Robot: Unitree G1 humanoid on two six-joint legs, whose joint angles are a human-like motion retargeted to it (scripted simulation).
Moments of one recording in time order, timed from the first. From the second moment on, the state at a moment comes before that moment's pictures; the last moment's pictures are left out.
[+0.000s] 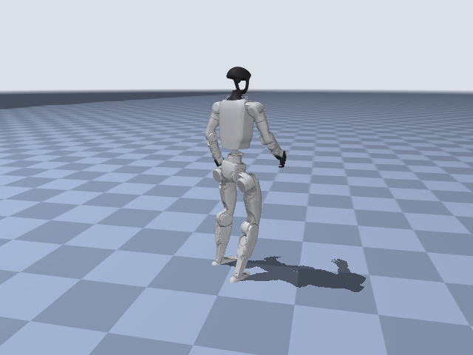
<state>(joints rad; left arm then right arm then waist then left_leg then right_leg) 0.11 0.37 -0.48 0.89 -0.37 -0.07 -0.14 -0.36 -0.25 0.49 0.81 0.44 -0.09 0.04 0.09 -0.10 -0.02 -0.17 -0.09 -0.14 0.20 -0.35 0.04 -0.25 -0.02 0.09 0.53 -0.44 0.05</state>
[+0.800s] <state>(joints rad) 0.02 0.26 -0.39 1.22 -0.10 -0.15 -0.10 -0.16 -0.35 0.46 1.08 -0.05 -0.15 0.05 -0.01 -0.08 -0.05 0.12 -0.16 0.53 0.09 -0.48 0.09 -0.35 -0.31 -0.69 0.63 -0.49 0.04</state>
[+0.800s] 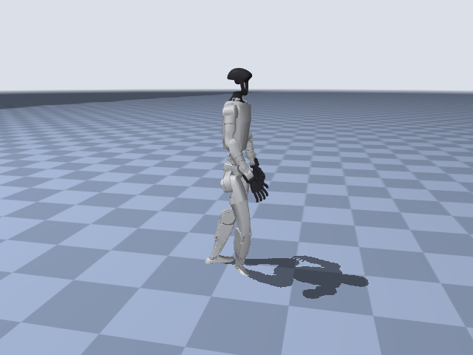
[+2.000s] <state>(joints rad) -0.17 0.24 -0.39 1.28 -0.17 -0.11 0.00 -0.25 -0.36 0.38 1.11 0.20 -0.11 -0.03 -0.15 0.03 0.13 -0.09 0.03 0.43 0.20 -0.38 0.04 -0.33 -0.15 -0.28 0.47 -0.41 0.08</state>
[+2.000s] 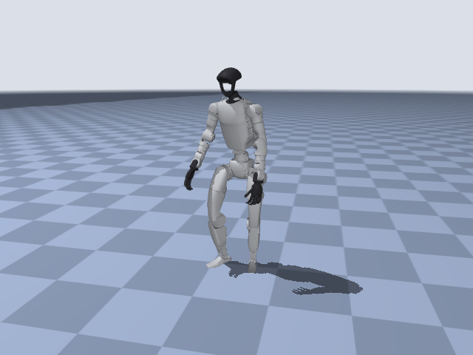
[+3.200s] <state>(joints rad) -0.22 0.33 -0.29 1.03 -0.10 -0.12 0.30 -0.10 -0.41 0.31 1.07 -0.04 -0.09 -0.19 0.02 -0.04 0.28 0.15 -0.06 0.33 0.11 -0.34 0.09 0.03 -0.02 0.05 0.22 -0.35 0.16</state>
